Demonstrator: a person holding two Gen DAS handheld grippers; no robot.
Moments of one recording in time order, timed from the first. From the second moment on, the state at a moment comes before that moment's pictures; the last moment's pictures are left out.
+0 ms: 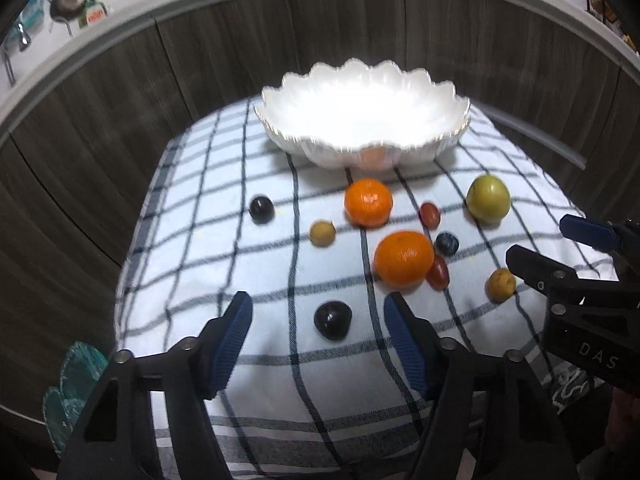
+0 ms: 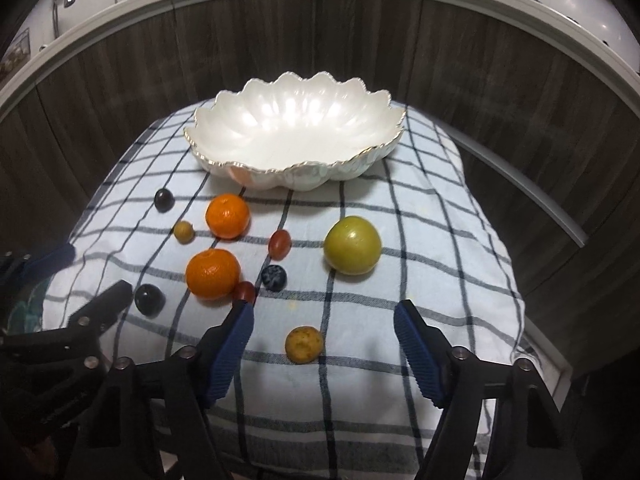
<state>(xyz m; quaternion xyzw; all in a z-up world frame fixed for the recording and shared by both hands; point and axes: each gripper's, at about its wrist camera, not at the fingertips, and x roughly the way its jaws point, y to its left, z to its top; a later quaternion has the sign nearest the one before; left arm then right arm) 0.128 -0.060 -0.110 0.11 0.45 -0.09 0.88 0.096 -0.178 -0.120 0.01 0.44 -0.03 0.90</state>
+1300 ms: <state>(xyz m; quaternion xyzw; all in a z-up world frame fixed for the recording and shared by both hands) 0.151 -0.058 -0.155 0.07 0.51 -0.11 0.85 0.117 -0.173 -0.172 0.02 0.53 0.01 0.85</state>
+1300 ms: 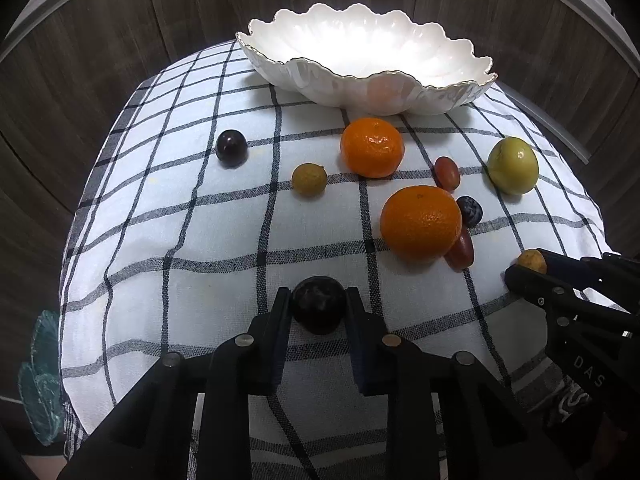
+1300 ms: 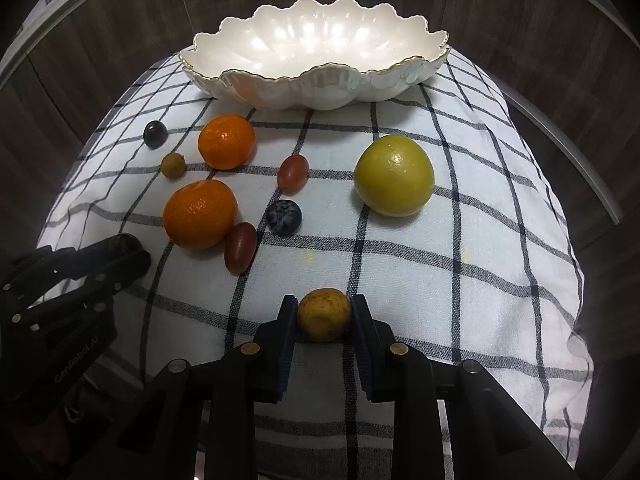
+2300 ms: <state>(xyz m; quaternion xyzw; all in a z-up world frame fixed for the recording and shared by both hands) 0.174 -0.067 -0.093 0.07 0.45 -0.11 0.88 0.132 -0.186 -0.123 0.02 0.45 0.00 0.89</state>
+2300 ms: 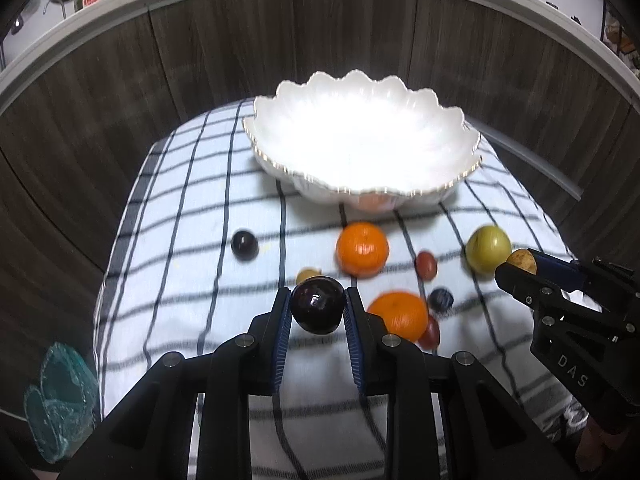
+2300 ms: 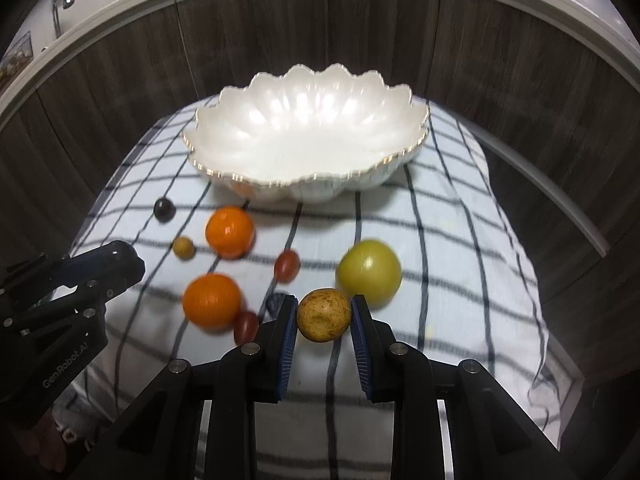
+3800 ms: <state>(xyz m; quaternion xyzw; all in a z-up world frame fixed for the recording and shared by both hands) 0.311 -0.094 -0.078 0.06 0.45 -0.14 0.88 0.271 -0.230 -0.097 0.04 0.43 -0.03 0.90</state>
